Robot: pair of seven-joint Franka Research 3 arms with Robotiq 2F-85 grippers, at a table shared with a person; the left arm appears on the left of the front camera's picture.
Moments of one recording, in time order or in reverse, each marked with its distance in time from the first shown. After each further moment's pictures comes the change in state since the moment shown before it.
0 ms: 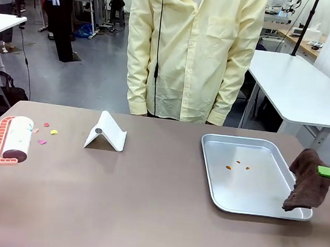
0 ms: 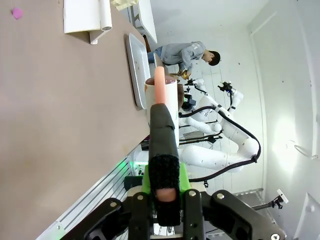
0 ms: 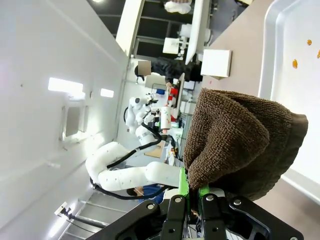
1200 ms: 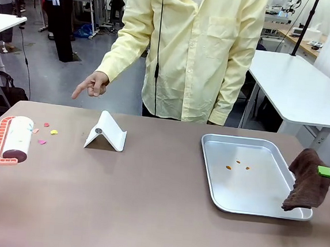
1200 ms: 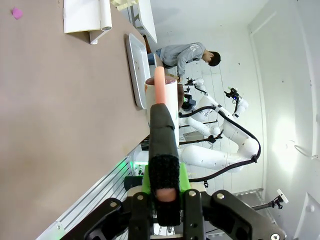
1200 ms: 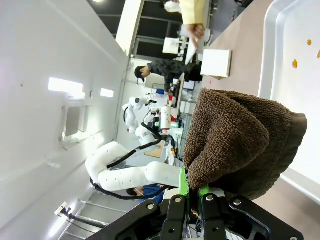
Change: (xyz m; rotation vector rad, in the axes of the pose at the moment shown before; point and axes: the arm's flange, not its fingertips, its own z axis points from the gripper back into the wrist) left arm 0.000 0.000 0.000 0.000 0.000 0.000; right arm 0.000 0.000 0.000 0.000 0.000 0.000
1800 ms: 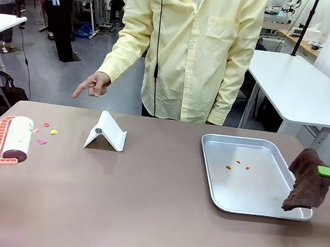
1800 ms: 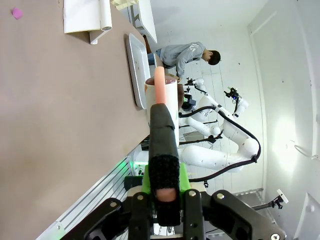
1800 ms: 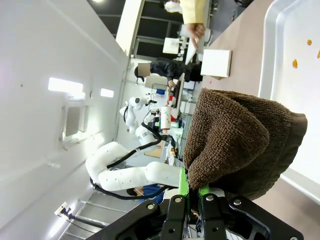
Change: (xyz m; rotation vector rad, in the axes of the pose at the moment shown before) left arm 0.000 0.000 0.000 0.000 0.000 0.000; right arm 0.000 0.000 0.000 0.000 0.000 0.000
